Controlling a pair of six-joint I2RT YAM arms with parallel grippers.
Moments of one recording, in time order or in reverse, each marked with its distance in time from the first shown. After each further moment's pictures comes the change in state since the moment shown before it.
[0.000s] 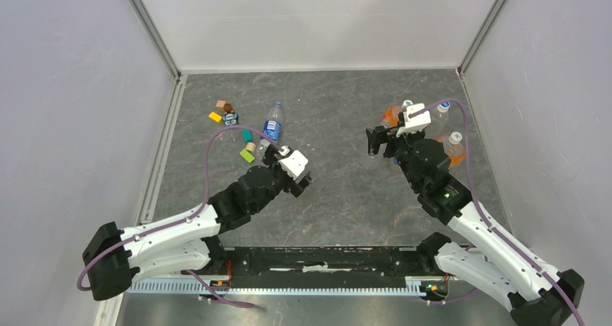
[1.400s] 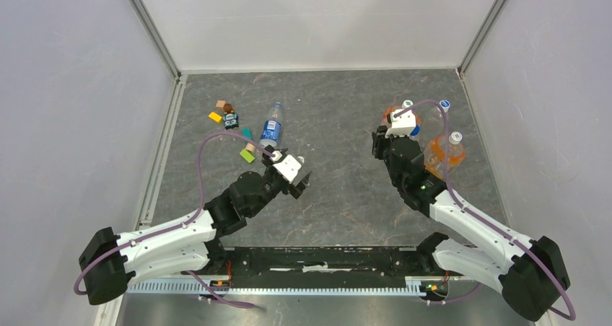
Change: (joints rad) left arm -0.003 -0.057 -0.062 0.111 0.036 0.001; right arm 0.000 0.181 -0.106 0.151 0.154 0.086
